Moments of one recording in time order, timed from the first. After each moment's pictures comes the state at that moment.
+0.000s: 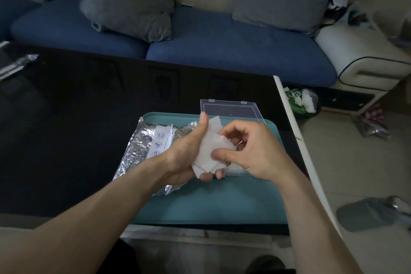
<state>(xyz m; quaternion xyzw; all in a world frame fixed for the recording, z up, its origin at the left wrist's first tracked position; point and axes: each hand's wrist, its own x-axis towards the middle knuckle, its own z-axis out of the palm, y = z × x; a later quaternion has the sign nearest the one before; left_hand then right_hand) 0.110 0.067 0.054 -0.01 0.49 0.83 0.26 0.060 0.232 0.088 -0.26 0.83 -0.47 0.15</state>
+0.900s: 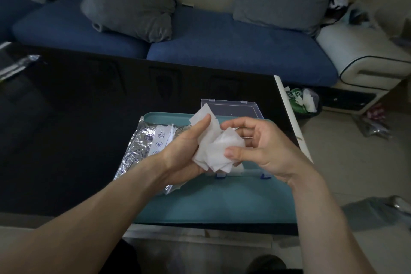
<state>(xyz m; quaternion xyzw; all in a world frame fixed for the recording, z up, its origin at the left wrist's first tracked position) 0.112 0.071 0.065 -0.10 0.45 0.87 0.20 0.049 0.250 0.087 -0.24 0.74 -0.57 0.27</state>
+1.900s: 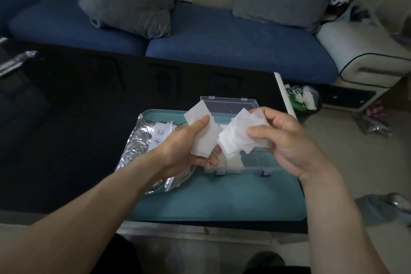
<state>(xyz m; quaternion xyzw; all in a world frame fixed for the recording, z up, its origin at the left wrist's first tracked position) 0.111 0.063 0.064 -0.13 0.56 0.81 0.14 0.037 0.264 0.092 -0.18 0.68 -0.67 0.25</state>
